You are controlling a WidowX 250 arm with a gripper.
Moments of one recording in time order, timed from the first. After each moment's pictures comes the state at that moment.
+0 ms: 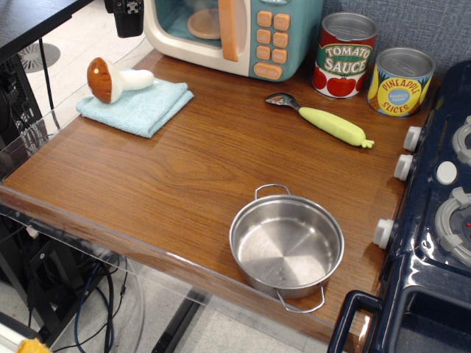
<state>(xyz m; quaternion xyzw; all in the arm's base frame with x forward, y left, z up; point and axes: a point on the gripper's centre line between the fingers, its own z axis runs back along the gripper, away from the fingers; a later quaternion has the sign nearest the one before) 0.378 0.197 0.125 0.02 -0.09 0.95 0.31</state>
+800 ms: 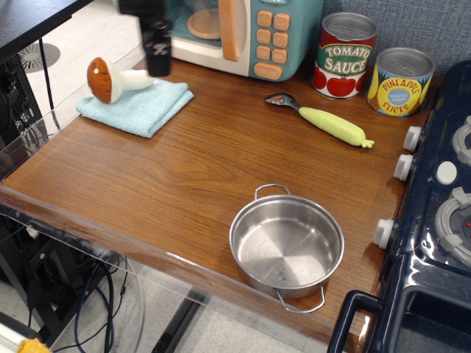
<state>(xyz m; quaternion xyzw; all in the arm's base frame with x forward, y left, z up) 0.381 0.142 0.096 0.04 -0.06 0.90 0.42</state>
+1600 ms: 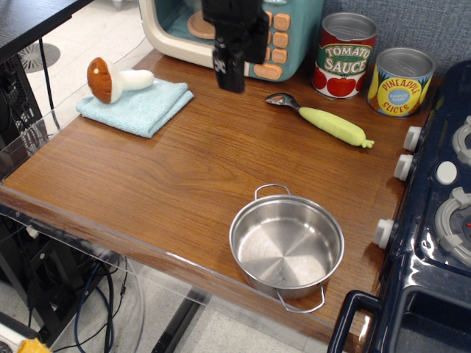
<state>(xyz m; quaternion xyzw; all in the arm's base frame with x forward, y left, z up) 0.398 0.039 0.087 -0.02 -0.06 0.71 0.70</state>
